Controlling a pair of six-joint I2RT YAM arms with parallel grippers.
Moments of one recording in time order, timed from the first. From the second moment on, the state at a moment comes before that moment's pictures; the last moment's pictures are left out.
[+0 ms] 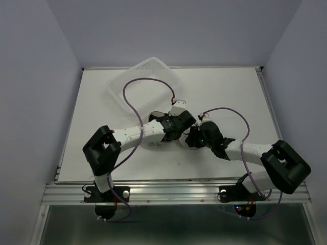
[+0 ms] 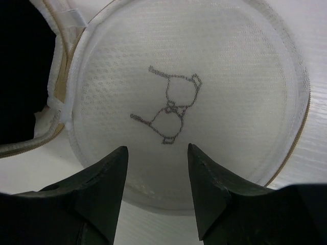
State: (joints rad) left arm -1.02 1.77 1.30 -0.57 -0.68 -0.63; right arm 0.67 1.36 0.48 0.25 0.09 0.52
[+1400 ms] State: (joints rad) left arm -0.54 1.44 1.74 -0.32 -0.48 -0.33; right arm 0.50 1.20 0.39 0.08 0.07 0.64
